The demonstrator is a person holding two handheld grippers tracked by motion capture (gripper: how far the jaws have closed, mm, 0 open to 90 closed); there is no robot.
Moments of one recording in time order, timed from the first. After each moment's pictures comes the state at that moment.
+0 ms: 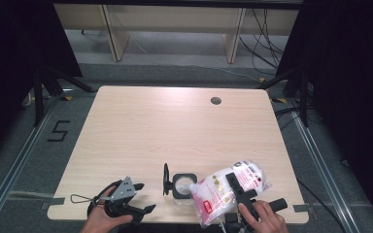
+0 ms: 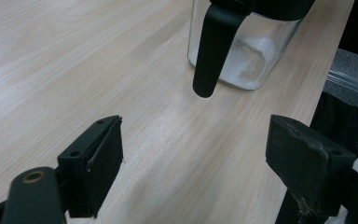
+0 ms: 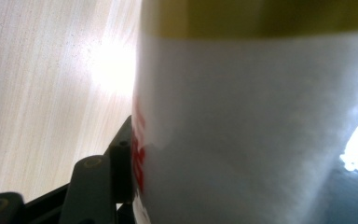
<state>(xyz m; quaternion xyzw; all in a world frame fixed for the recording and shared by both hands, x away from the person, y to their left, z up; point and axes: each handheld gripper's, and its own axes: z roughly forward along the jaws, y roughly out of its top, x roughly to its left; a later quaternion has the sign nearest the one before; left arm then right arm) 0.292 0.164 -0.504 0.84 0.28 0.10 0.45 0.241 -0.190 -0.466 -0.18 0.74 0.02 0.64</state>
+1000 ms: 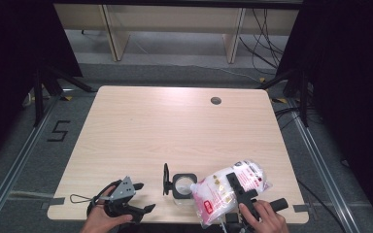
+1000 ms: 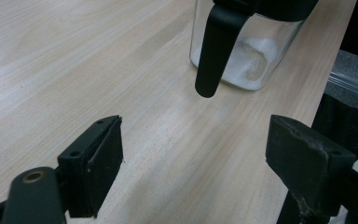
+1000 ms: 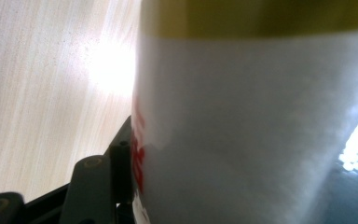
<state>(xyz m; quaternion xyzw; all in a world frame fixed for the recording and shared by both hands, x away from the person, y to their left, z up) 0.292 0.166 -0.503 0.84 0.29 0.10 0.45 0.240 -0.194 -0.463 -0.19 0.74 -0.01 0.65</state>
